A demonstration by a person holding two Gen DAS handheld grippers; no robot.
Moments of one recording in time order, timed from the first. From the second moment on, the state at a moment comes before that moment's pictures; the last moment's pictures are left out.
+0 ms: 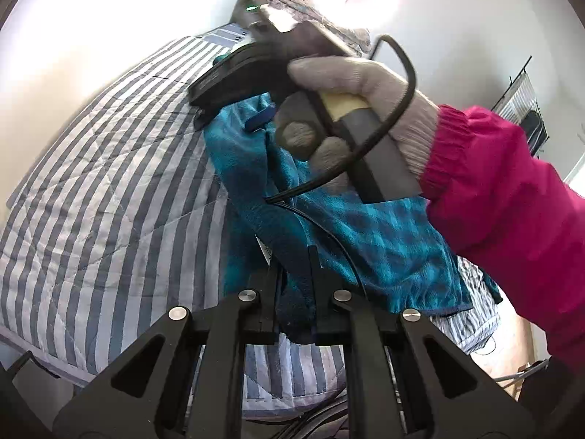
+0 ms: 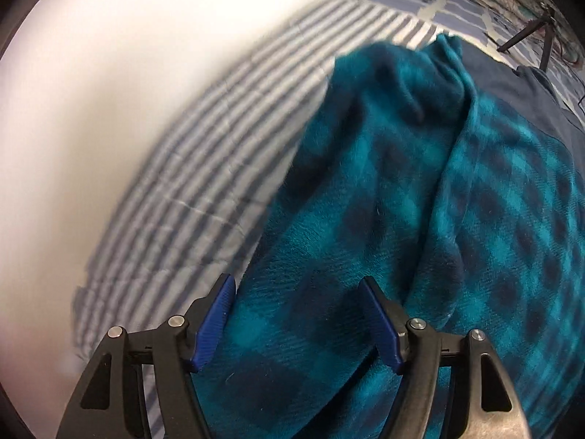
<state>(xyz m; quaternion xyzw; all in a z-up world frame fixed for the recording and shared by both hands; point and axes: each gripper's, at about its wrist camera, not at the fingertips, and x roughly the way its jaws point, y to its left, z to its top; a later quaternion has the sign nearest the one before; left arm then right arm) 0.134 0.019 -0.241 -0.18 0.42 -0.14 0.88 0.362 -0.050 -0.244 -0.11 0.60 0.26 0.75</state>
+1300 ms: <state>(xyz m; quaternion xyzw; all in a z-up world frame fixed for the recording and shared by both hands) 0.155 -0.164 -0.239 -0.01 0.45 -0.23 0.86 0.356 -0.268 -0.278 0.22 0.53 0.23 0.79</state>
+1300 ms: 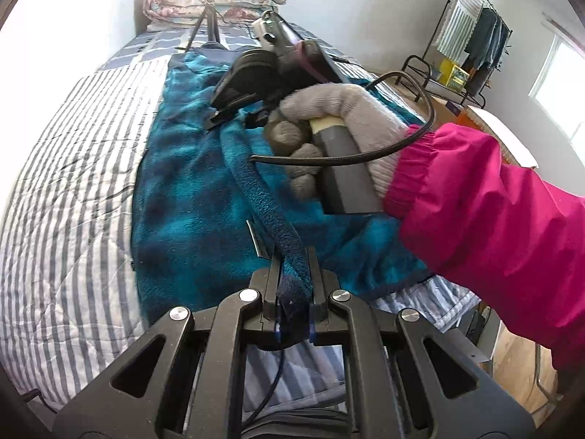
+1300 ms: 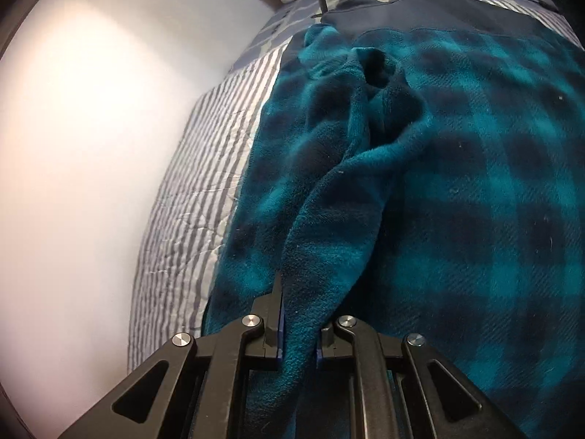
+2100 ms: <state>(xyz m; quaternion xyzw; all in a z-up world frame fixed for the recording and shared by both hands) 0.038 0.016 -0.061 -0.07 0.28 -0.16 0.94 0.164 -0.368 -0.004 0.10 0.30 0.25 0.91</state>
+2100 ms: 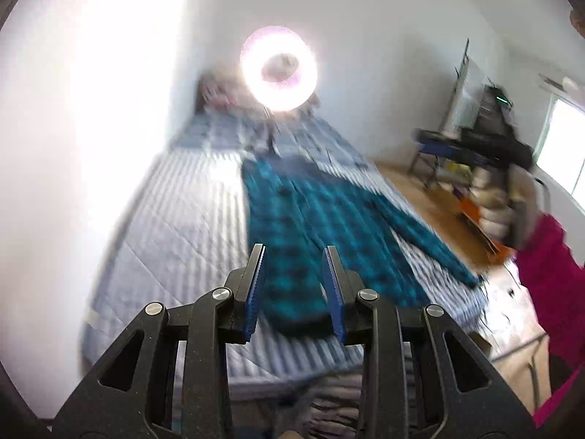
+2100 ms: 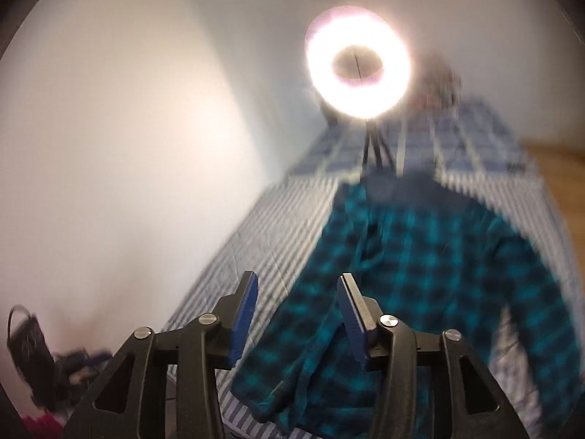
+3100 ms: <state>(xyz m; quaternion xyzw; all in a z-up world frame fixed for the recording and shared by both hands) 0.120 -0.009 -0.148 -0.09 0.39 -0.22 0.89 0.158 -0.352 -0.123 0.13 0.48 0.24 0.83</state>
